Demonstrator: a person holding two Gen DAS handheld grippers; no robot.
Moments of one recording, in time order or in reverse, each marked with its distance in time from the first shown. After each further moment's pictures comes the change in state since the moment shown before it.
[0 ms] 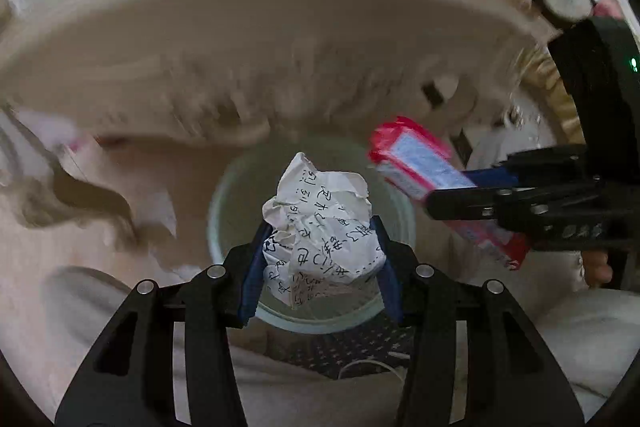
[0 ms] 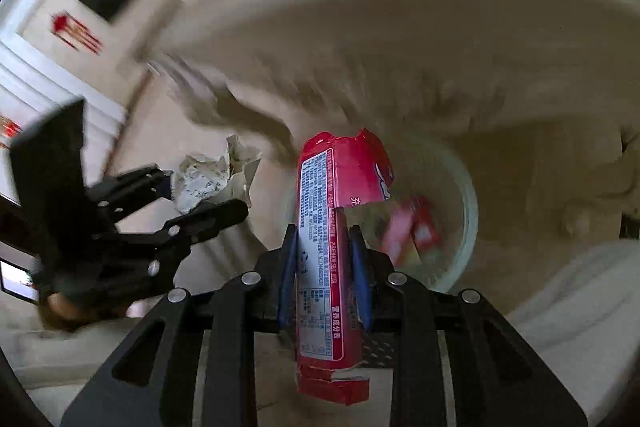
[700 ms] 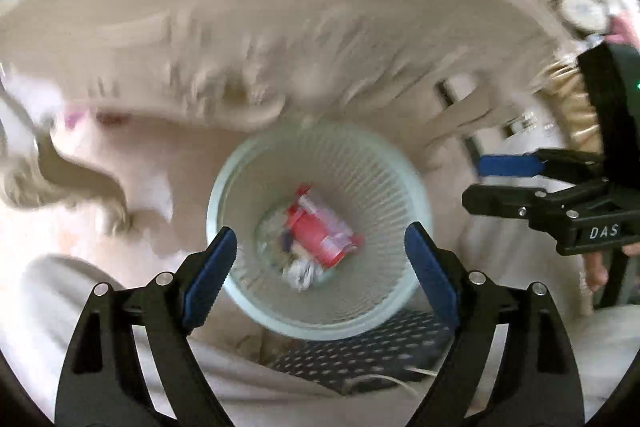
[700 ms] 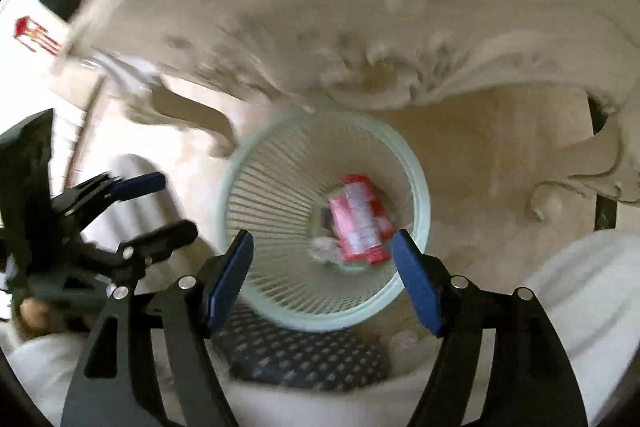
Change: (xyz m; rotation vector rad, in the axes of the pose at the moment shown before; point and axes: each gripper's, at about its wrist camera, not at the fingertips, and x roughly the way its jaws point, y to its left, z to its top) left arm -0.012 0.008 0.002 -0.045 -0.053 -0.010; right arm -0.043 -0.021 0.003 0.033 -0.108 -0.050
